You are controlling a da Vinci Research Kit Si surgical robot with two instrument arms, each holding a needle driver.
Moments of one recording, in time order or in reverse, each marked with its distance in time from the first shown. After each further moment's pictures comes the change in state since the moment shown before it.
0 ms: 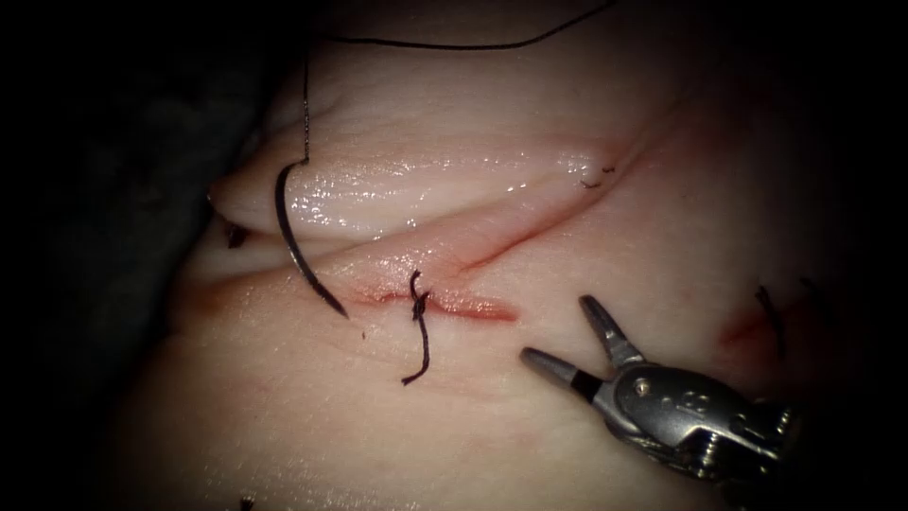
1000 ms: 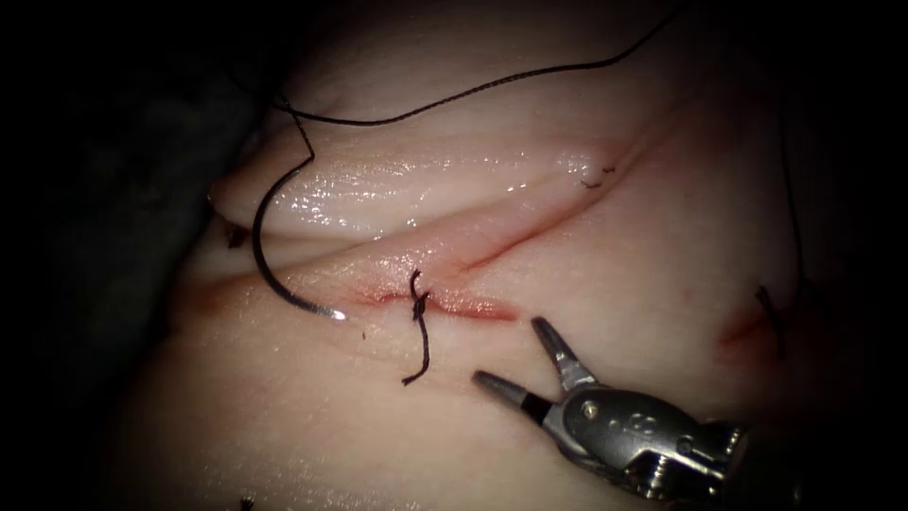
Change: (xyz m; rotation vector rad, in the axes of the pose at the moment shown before) right arm 0.000 -0.003 0.001 0.056 -0.010 -0.010; left arm -0.007 0.000 -0.008 -0.237 -0.188 -0.133
